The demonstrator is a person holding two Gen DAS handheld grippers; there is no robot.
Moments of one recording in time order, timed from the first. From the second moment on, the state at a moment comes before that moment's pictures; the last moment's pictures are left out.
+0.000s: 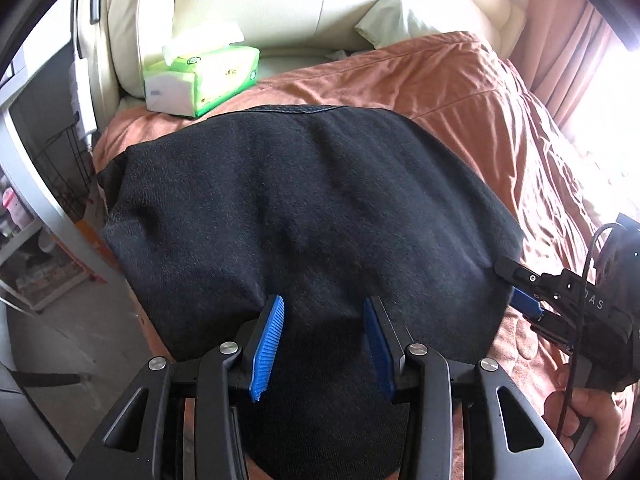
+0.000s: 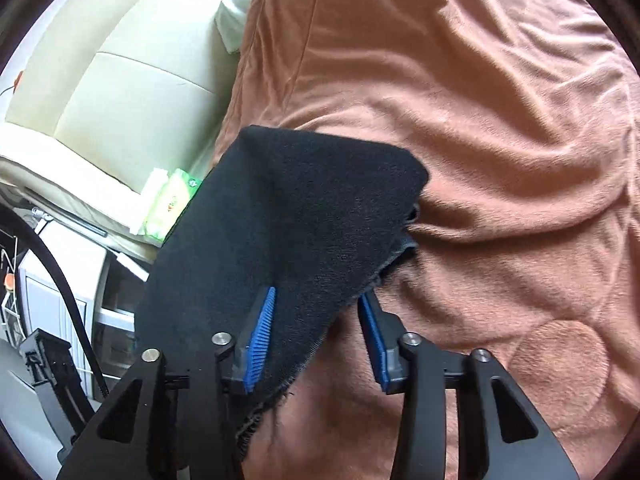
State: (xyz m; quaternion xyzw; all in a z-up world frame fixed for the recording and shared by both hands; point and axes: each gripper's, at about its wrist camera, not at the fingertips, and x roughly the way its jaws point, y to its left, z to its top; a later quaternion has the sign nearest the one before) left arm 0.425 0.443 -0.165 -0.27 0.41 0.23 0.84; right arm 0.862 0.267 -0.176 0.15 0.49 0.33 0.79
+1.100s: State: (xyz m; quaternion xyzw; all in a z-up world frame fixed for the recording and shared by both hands) left arm 0.427 0.408 -0.159 -0.29 0.40 0.21 0.84; right arm 0.838 0.241 -0.141 0.07 0.48 0.37 0.79
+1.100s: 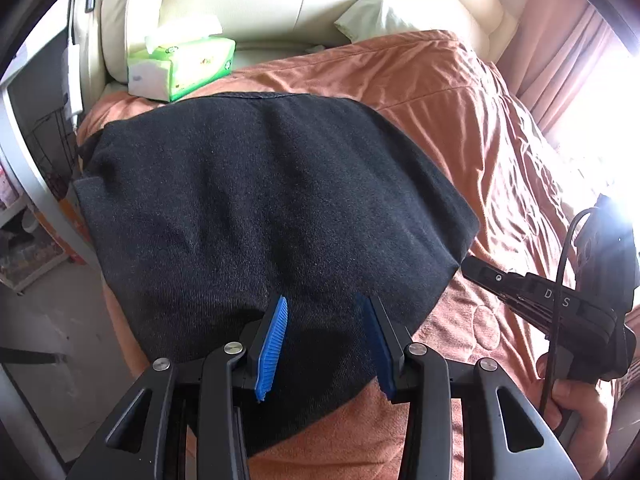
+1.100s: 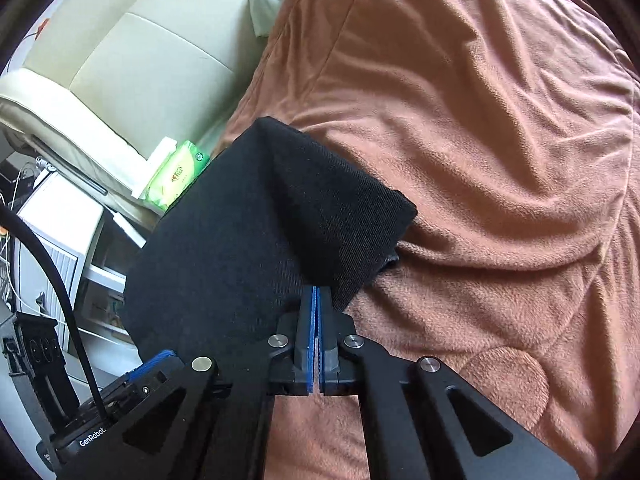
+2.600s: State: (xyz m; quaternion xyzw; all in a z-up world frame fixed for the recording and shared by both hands) left arm 0.246 0.208 0.001 -0.13 0.33 0.15 0.92; right arm 0.507 -0.006 0.055 0.01 0.35 0.29 0.89
